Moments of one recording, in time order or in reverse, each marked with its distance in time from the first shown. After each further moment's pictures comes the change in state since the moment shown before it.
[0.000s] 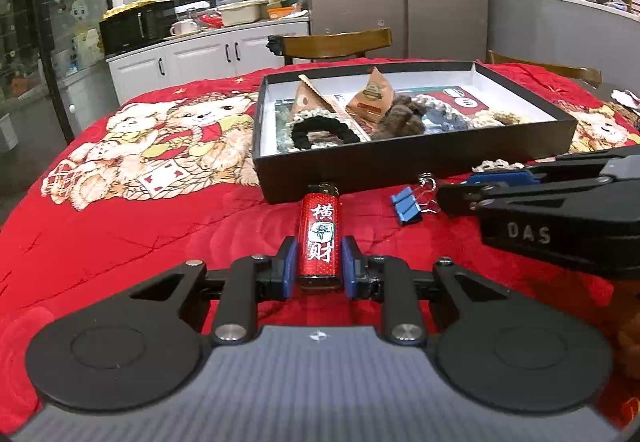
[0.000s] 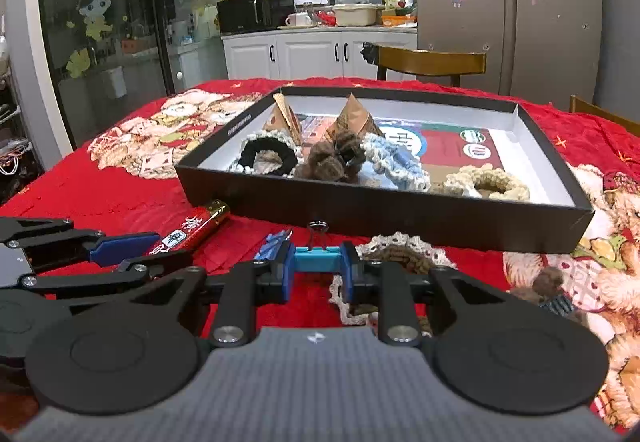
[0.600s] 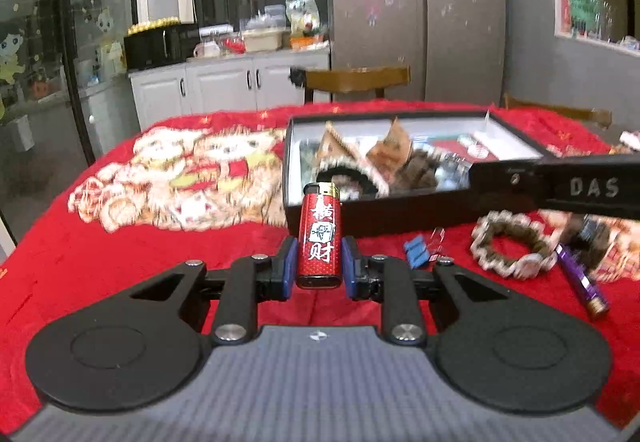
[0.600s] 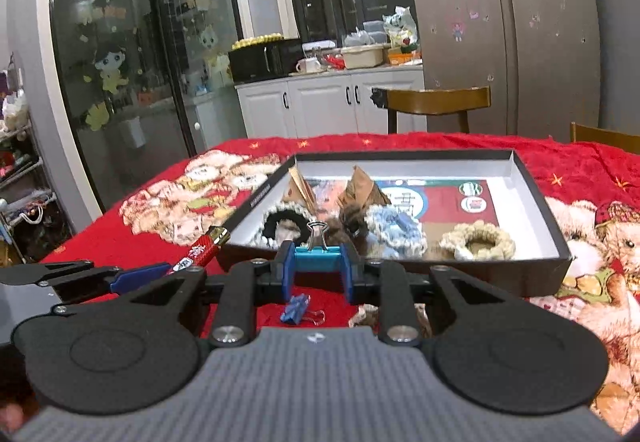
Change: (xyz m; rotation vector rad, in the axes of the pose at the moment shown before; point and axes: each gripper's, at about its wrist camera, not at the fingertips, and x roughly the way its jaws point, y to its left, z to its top) left arm -0.031 0.008 0.015 -0.064 -0.108 0.035; right arm -0.041 -0.009 0.029 0.069 -0.133 0.070
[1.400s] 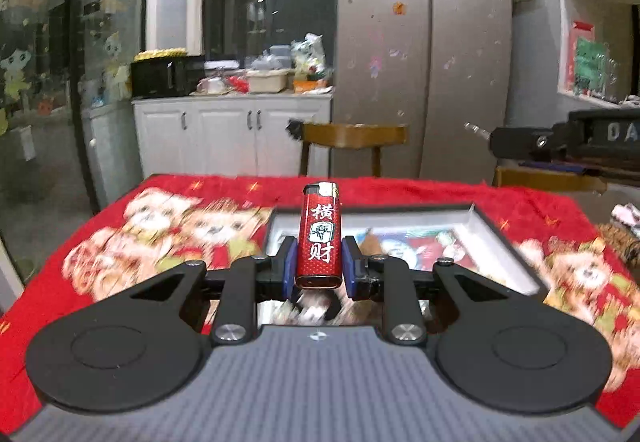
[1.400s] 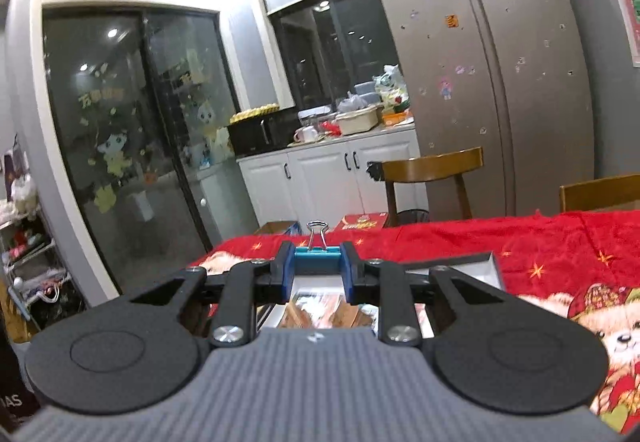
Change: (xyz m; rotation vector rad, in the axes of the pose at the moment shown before) left arm -0.016 -0.028 0.092 -0.065 -0.101 -0.011; right arm -0.036 -0.036 0.096 0.100 -0.173 0.025
